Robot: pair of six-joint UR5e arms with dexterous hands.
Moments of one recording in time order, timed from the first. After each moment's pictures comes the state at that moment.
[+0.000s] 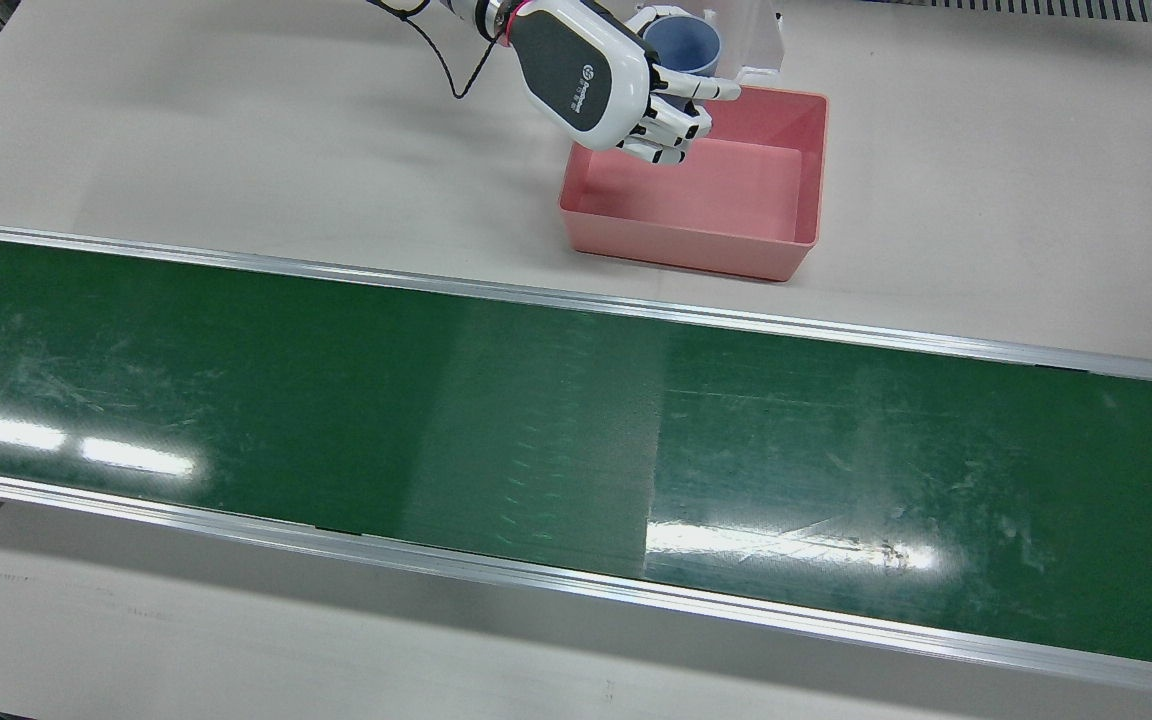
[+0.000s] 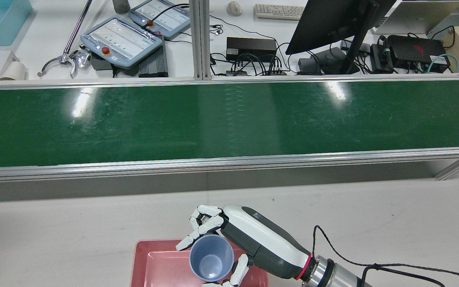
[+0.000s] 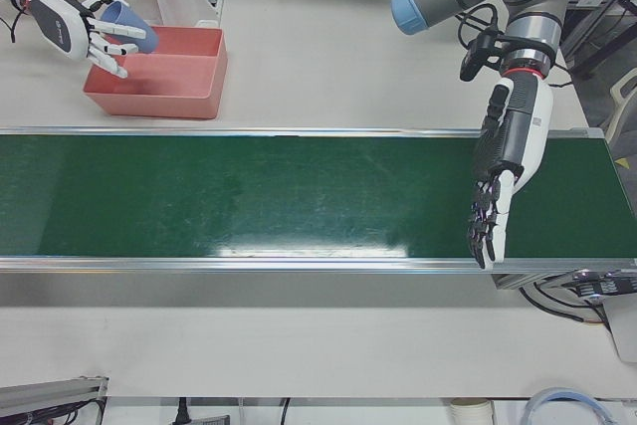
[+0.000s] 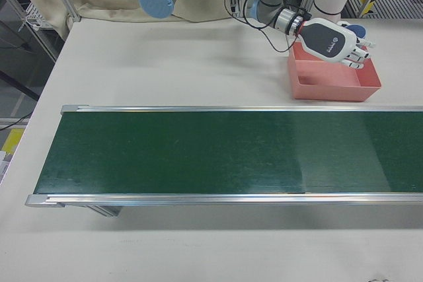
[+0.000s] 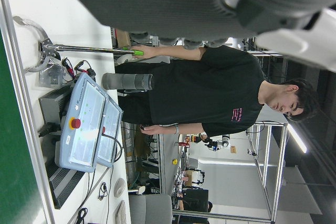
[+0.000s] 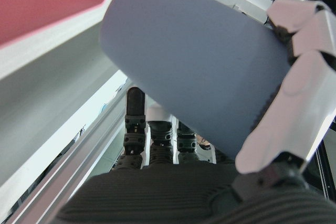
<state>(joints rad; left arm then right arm) -1.45 -1.68 -1.82 0.25 1.79 0.00 0.09 -1.32 2.23 -3.30 -0.98 -1.19</state>
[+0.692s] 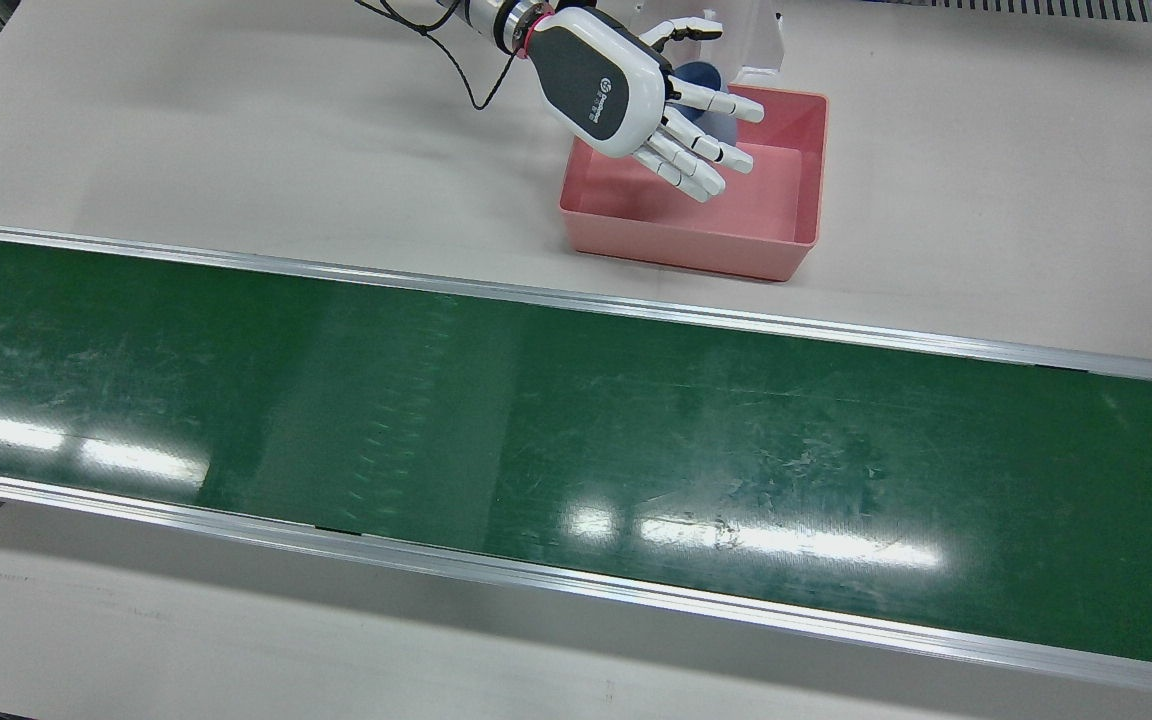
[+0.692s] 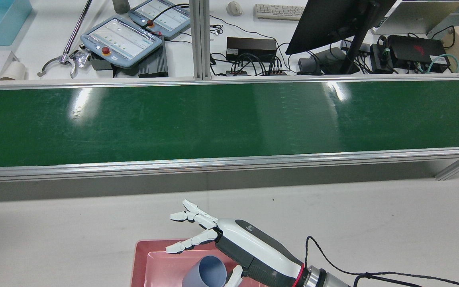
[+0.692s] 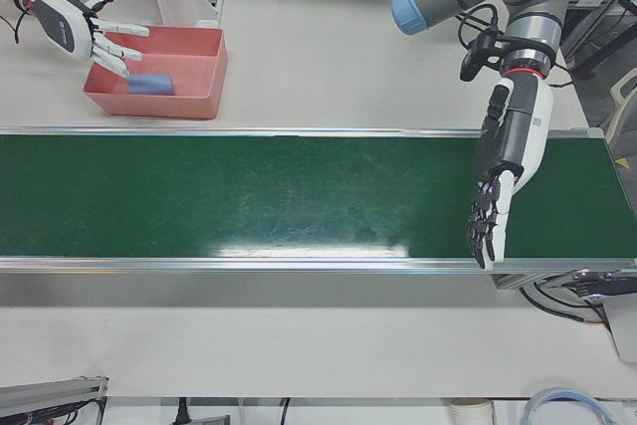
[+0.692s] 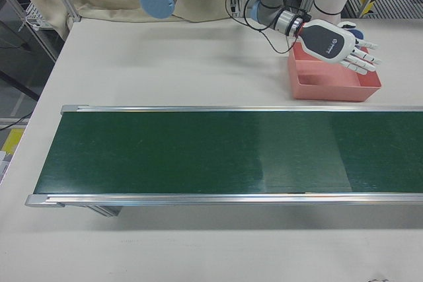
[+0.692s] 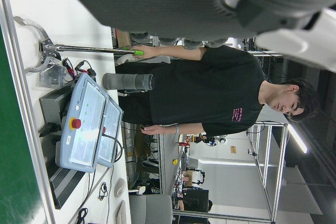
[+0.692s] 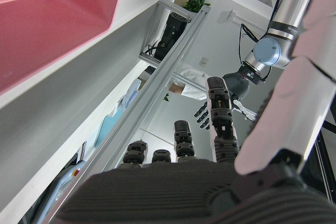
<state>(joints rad) -1.45 -1.68 -1.81 0.25 1.79 0.00 0.09 -1.32 2.23 -3.29 -0.98 -1.19</state>
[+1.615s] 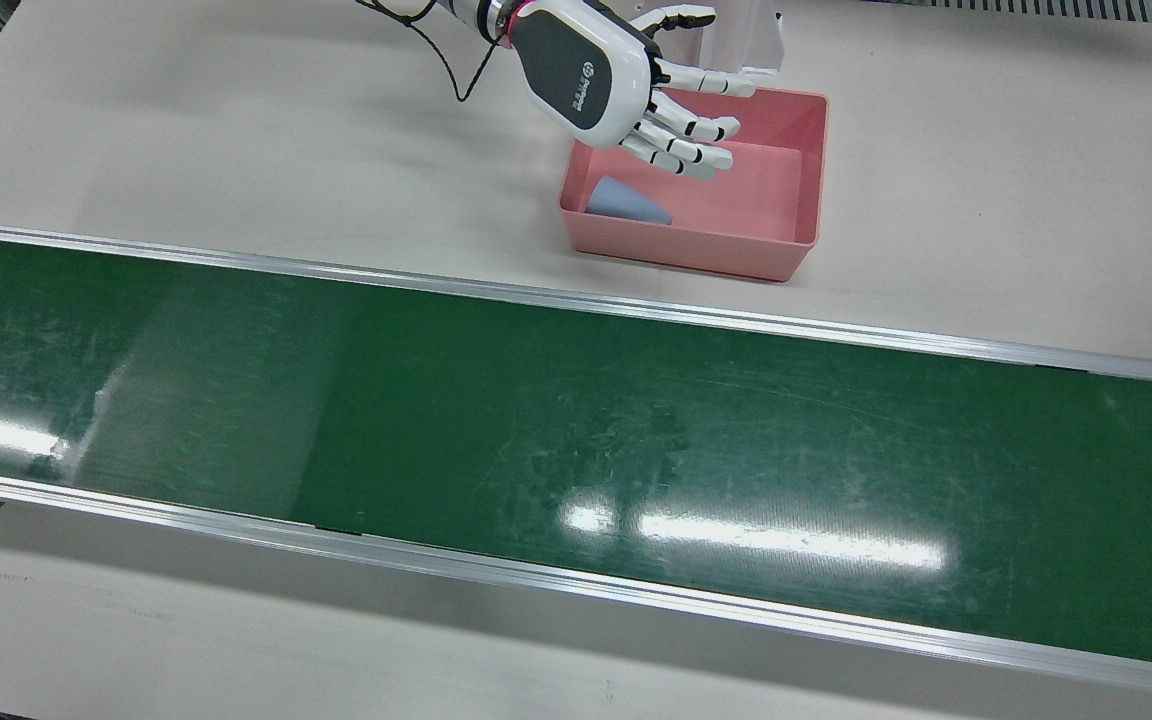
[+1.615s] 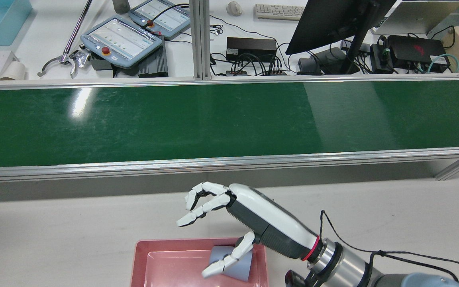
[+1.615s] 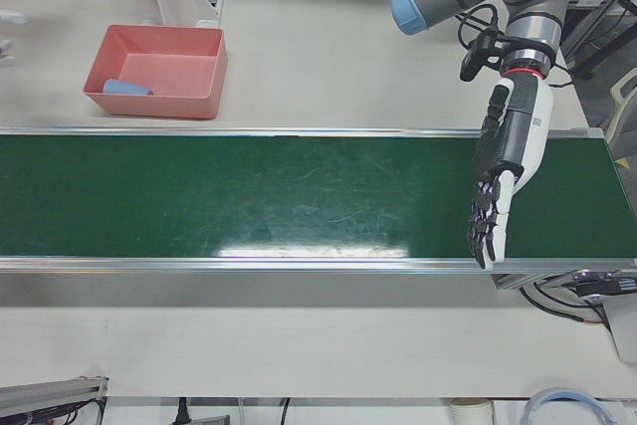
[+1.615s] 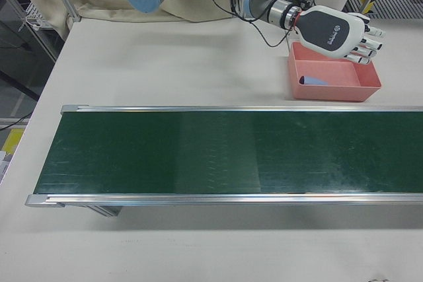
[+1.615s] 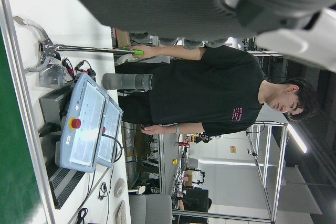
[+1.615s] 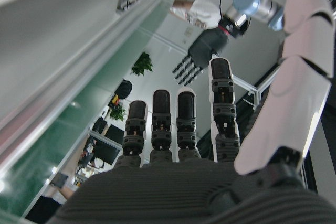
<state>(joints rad) -1.45 -1.68 -1.81 0.25 1.79 0.00 0.47 -1.36 2.38 -3.41 -0.98 -1.07</state>
